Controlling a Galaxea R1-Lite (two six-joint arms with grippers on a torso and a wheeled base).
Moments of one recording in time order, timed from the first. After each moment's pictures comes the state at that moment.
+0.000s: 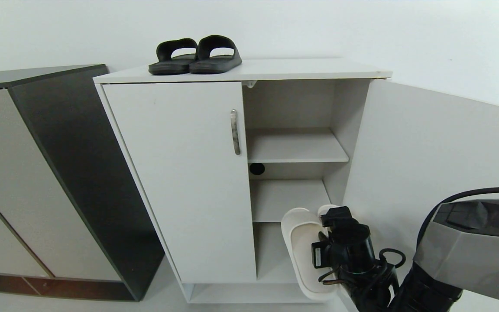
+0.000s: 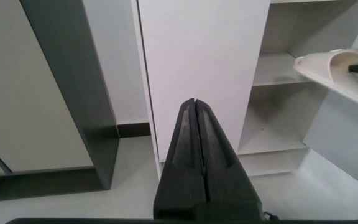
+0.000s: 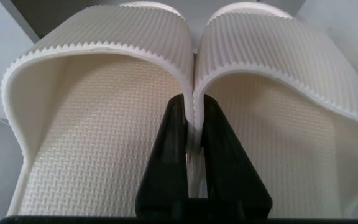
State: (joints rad) left arm 0.00 0.00 0.00 0.00 -0.05 0.02; right arm 0.73 2.19 -0.63 -1.18 -0.59 0.21
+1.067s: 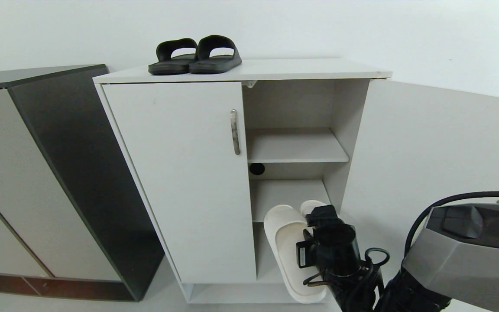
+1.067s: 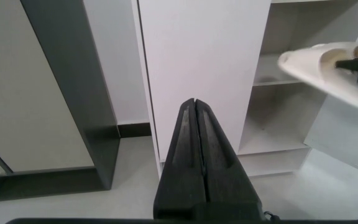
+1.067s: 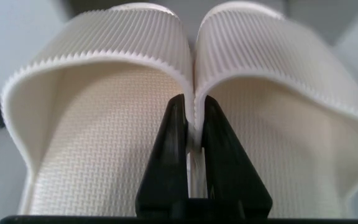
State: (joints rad) left arm 0.00 0.00 0.00 0.00 -0.05 0.03; right arm 0.82 2.20 -0.72 -1.15 -0.59 0.21
